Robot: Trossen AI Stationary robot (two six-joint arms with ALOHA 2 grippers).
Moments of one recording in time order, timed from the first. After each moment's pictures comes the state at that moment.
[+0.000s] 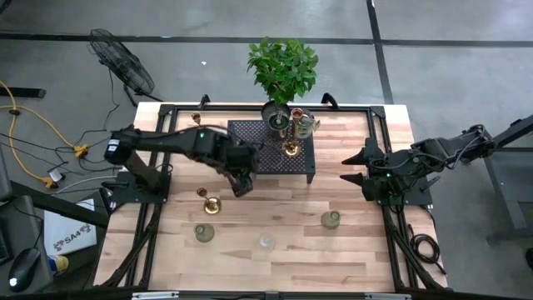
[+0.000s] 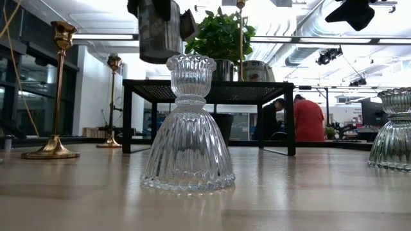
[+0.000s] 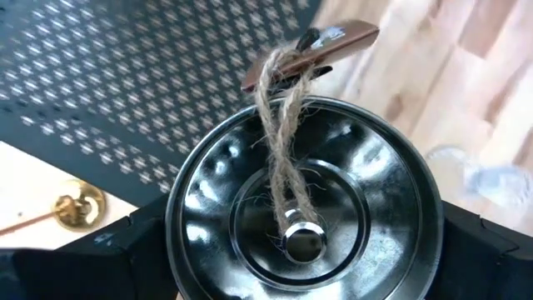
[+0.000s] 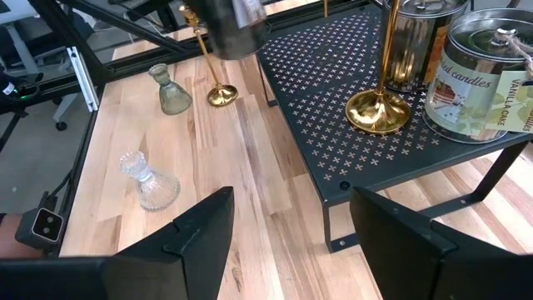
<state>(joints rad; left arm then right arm) -0.09 1.66 1.79 -1.34 -0.19 -0.55 0.36 0.65 0.84 -0.73 0.42 0.48</state>
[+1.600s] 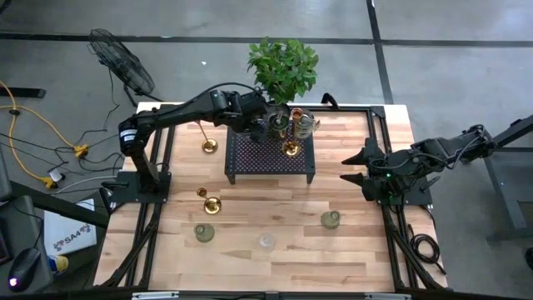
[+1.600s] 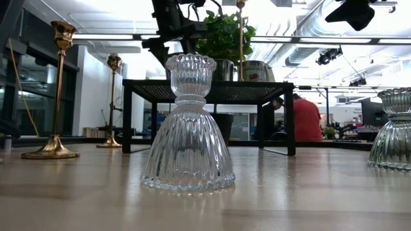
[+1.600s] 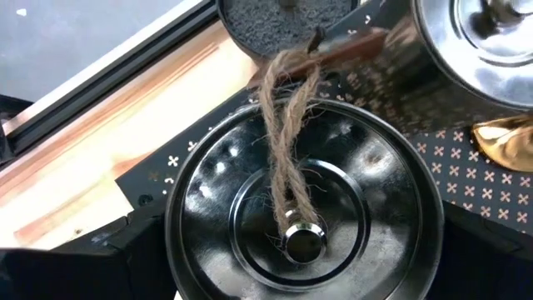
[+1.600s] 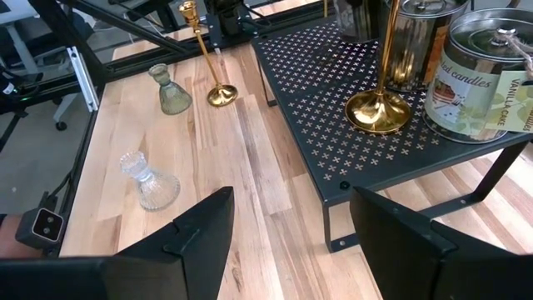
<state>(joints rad) 0.31 1.75 1.79 -1.17 -0.27 -0.61 0.36 0.65 0.84 -0.73 0.42 0.48</state>
